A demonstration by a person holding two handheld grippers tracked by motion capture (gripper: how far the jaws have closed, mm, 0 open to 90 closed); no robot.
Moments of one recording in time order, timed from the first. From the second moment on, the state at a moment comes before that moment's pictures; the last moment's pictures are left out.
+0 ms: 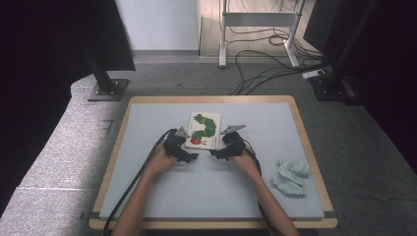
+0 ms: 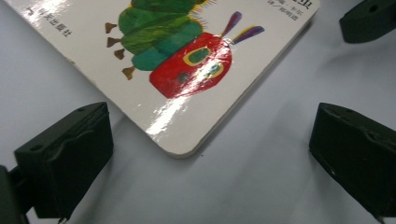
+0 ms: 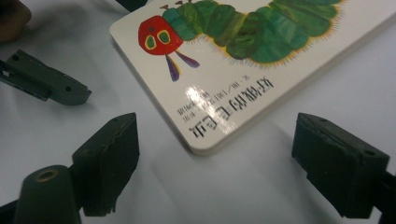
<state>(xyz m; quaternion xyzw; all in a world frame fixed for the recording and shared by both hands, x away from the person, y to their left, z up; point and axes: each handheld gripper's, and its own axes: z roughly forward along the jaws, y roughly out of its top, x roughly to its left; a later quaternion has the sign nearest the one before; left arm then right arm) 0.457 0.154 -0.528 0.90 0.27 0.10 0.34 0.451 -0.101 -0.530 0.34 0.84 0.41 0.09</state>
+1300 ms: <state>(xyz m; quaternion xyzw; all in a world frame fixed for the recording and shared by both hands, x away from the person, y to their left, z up) 0.409 0.142 -0.526 0.91 0.24 0.09 0.33 0.419 -0.106 -0.532 0.30 0.85 0.42 0.09</state>
